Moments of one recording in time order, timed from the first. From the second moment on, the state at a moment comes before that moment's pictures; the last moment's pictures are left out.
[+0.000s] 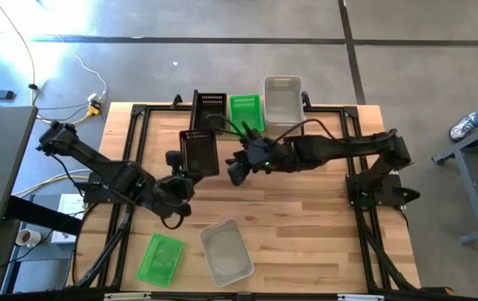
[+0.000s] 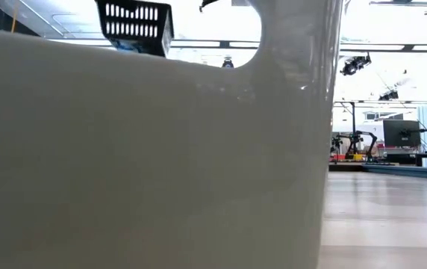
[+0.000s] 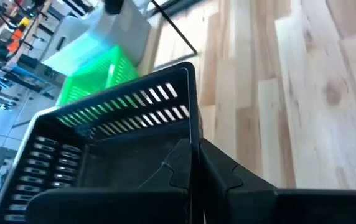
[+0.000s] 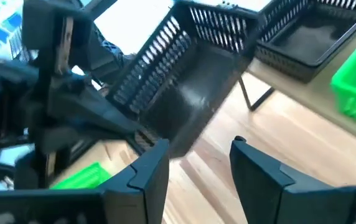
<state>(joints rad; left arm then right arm) -0.39 1.23 1.09 -0.76 -0.87 -0.04 0.12 1.72 1.75 -0.65 0.37 0.75</state>
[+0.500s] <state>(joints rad) -0.10 1.11 1.10 -0.60 -0.69 0.27 0.09 1.61 1.75 -0.69 0.32 0.47</state>
